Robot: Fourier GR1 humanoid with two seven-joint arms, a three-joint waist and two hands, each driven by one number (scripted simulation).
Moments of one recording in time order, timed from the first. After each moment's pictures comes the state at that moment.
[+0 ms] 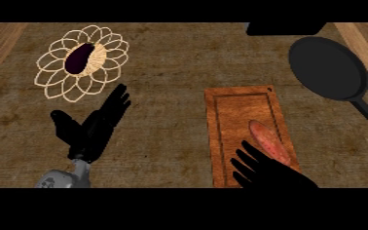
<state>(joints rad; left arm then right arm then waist) -0.09 0.28 -0.28 -1.52 0.41 0.11 0.14 -0.45 -0.89 1.03 -2.03 1.25 0.59 -0.08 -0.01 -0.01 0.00</state>
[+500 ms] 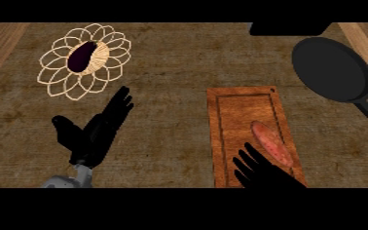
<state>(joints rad) -0.05 0.24 -0.29 -1.57 0.36 0.11 0.17 -0.30 -0.84 1.03 -1.98 1.45 0.55 -0.03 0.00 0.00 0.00</state>
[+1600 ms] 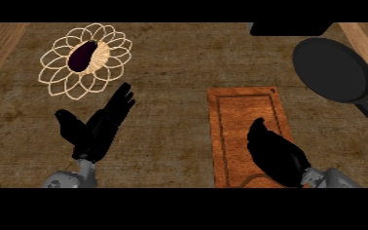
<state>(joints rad) -0.08 0.17 -0.22 -1.55 0.29 0.05 0.20 -0.29 -0.69 0.81 -1.68 1.69 0.26 -0.24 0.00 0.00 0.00</state>
